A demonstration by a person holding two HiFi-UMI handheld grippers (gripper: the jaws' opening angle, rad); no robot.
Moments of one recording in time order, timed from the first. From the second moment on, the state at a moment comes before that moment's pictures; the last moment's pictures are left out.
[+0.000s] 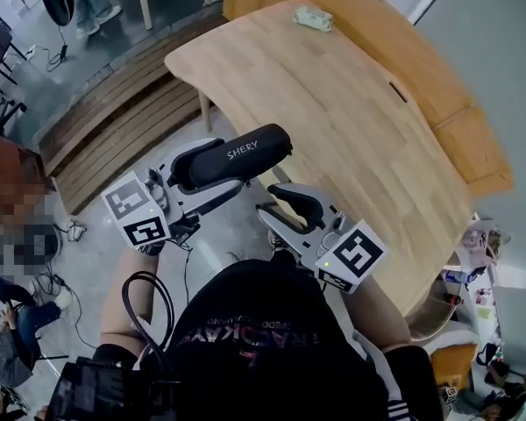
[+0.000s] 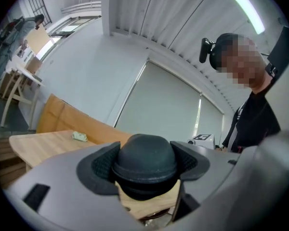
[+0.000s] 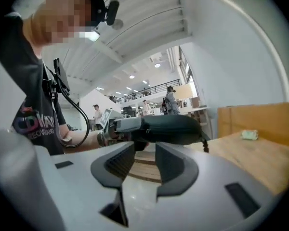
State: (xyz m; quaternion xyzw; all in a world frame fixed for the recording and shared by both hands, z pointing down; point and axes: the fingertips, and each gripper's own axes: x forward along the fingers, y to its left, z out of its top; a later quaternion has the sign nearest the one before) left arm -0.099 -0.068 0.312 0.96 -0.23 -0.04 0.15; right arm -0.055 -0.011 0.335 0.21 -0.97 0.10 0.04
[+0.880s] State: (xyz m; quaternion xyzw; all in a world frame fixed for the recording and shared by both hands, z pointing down) left arm -0.092 -0.077 0.324 0.92 -0.28 -0.03 0.26; right arm -0.071 -0.030 0.339 0.40 -0.83 -0.34 0.21
